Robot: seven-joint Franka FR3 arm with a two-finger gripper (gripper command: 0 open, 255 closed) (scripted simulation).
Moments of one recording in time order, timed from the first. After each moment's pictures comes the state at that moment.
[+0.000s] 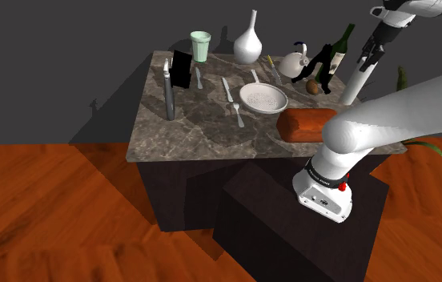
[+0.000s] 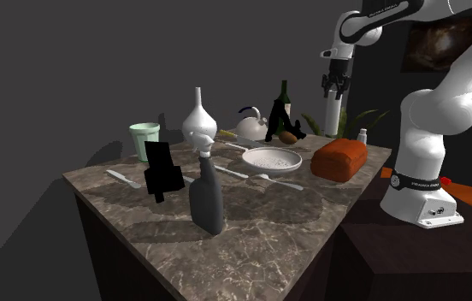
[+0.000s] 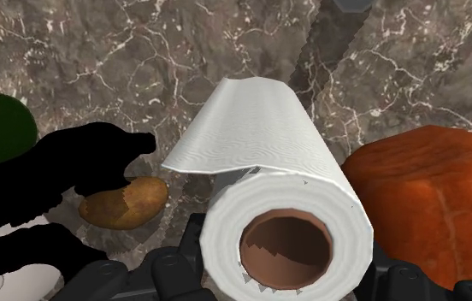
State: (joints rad) arm -0.33 -0.60 -0.89 -2.29 -0.42 1.92 -1.42
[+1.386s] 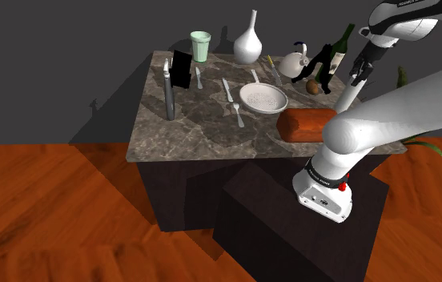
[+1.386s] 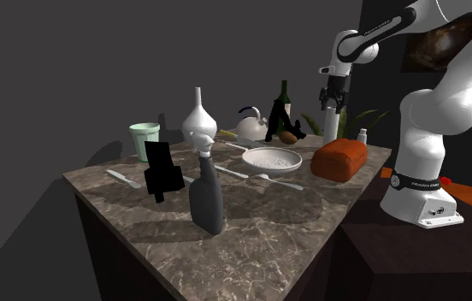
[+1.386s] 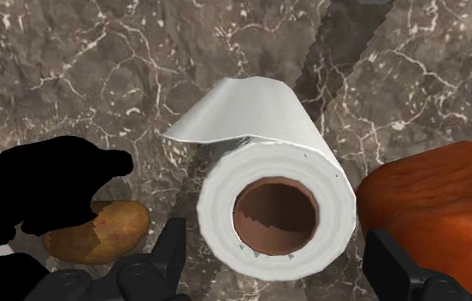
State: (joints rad) arm -0.31 -0.54 -0.99 -2.42 -0.45 2.10 -1.43
